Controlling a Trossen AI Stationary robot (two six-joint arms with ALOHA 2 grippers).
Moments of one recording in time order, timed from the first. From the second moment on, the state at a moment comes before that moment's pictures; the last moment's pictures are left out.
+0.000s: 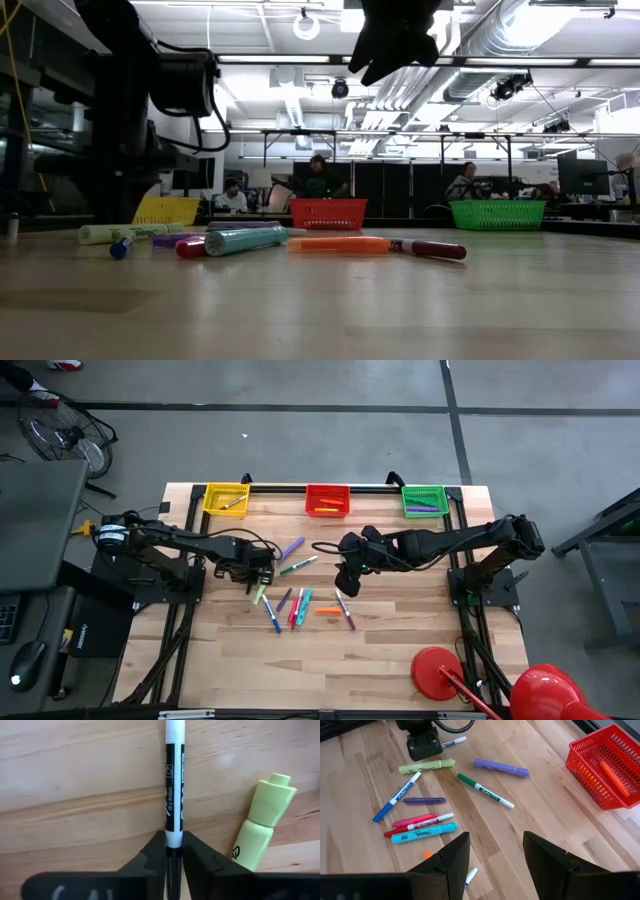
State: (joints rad) left arm 0.10 1.44 0.66 -0.70 -0.01 -1.31; right arm 0.10 1.57 1.36 -0.67 0.33 0.52
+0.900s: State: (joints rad) left arm 0.20 1.43 0.89 -0.87 -0.07 -0.73; right arm 0.10 1.57 1.36 -0.70 0.33 0.53
